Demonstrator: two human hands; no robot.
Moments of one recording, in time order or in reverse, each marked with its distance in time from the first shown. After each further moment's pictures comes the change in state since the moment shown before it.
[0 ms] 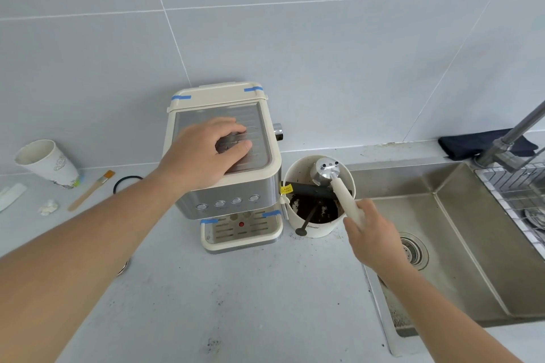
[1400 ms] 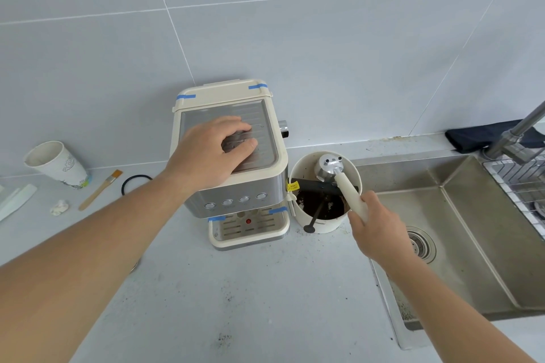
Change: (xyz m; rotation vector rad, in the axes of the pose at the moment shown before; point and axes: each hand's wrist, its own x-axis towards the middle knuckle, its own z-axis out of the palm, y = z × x) left_hand -0.002 0.004 -0.004 0.033 -0.009 -0.007; right_hand 0.002 -0.015 -0.005 -0.116 0.002 0.005
